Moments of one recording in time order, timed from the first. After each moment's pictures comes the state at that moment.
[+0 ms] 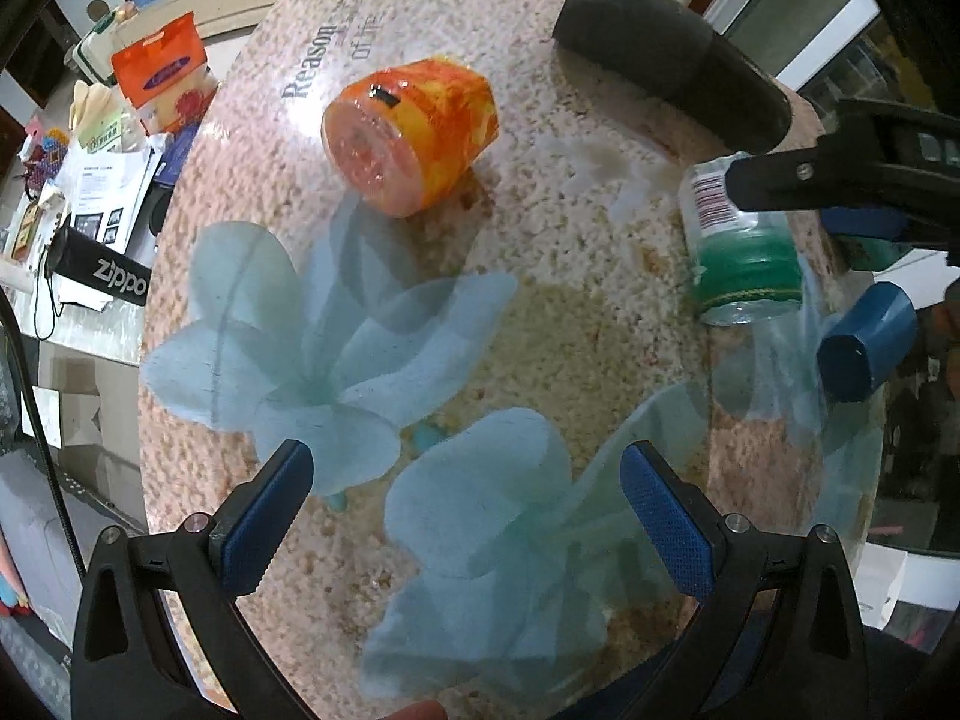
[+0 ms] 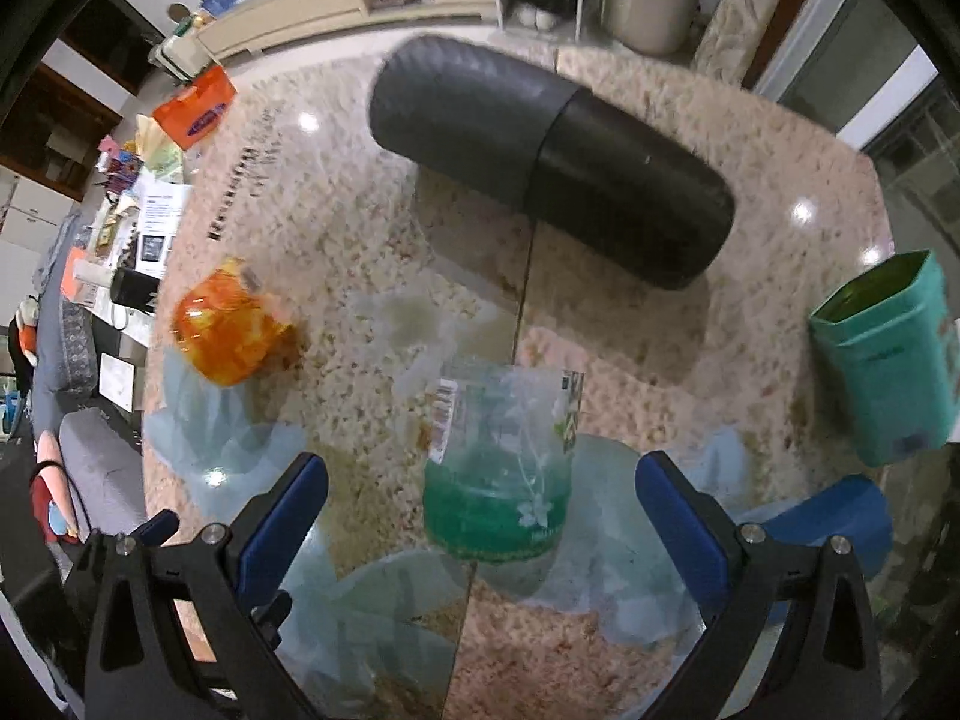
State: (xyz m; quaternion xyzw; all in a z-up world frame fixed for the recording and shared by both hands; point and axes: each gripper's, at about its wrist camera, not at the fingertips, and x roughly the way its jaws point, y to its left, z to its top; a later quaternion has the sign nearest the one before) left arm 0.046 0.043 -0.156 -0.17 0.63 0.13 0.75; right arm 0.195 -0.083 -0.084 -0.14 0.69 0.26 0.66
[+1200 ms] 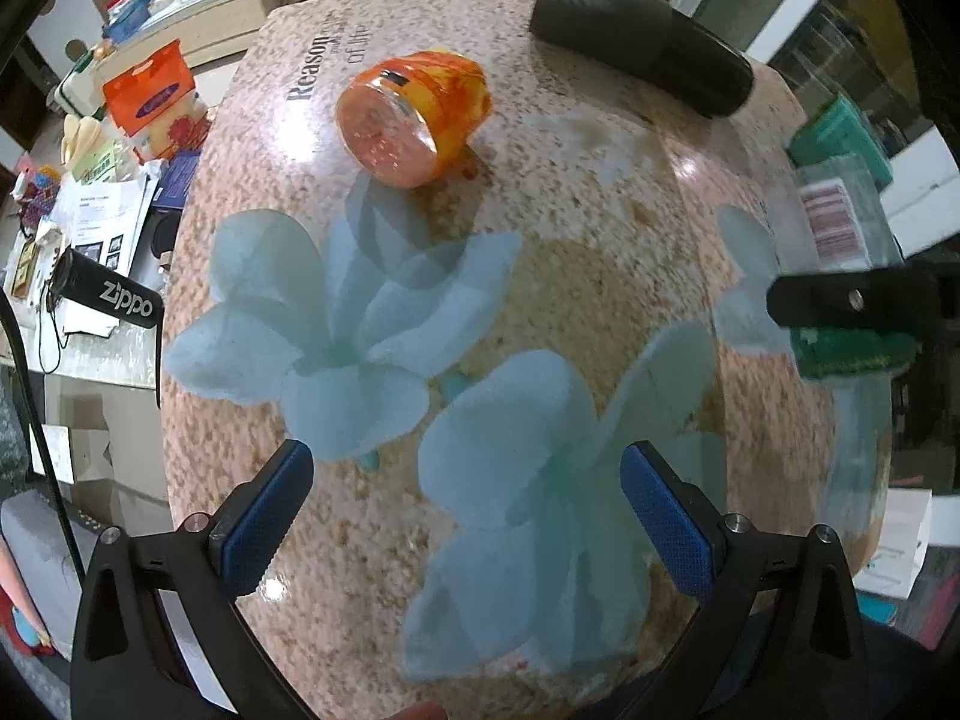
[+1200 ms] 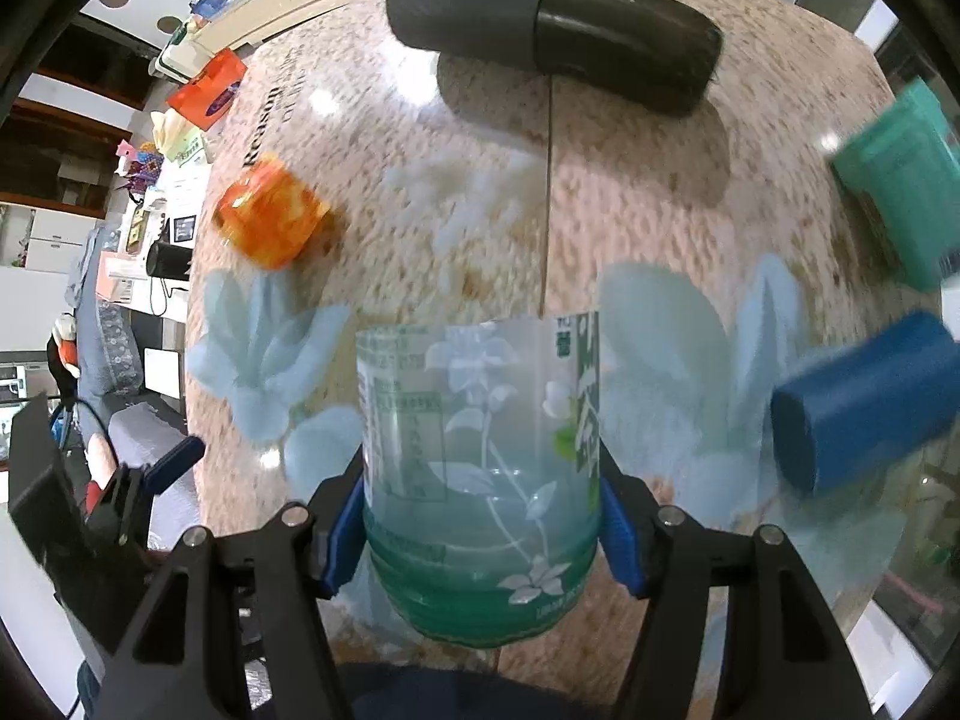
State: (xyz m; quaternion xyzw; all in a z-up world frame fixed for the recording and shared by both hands) left arm 0.005 0.042 -0.151 -0.12 0.62 0.09 0.77; right arm 0.129 -0.170 -0.044 -0.07 0.73 0.27 0.62
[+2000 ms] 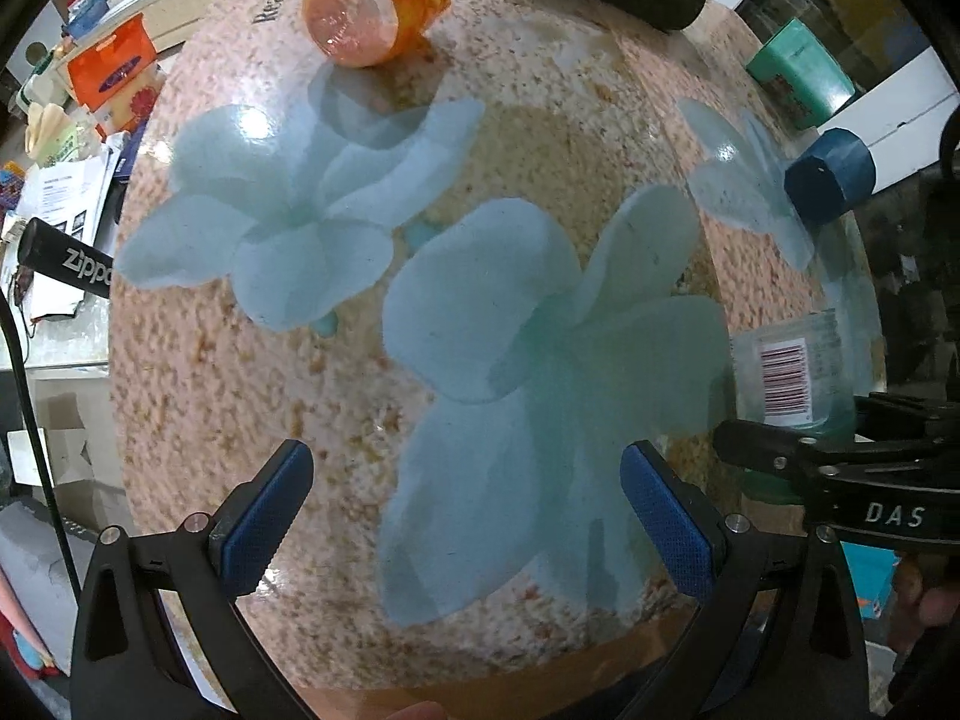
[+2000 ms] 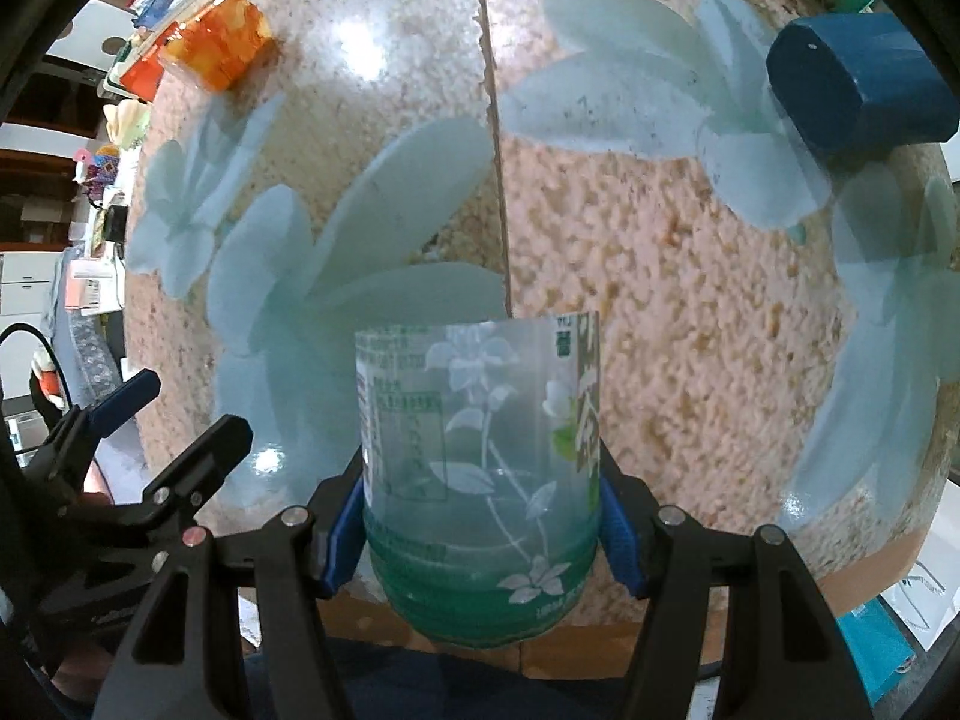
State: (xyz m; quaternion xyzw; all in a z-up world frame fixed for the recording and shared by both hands) left arm -0.047 0.025 -0.177 -0.13 0.65 0.04 0.75; right arm 0.063 -0.190 -0.079 -0.06 0.77 0.20 0.61
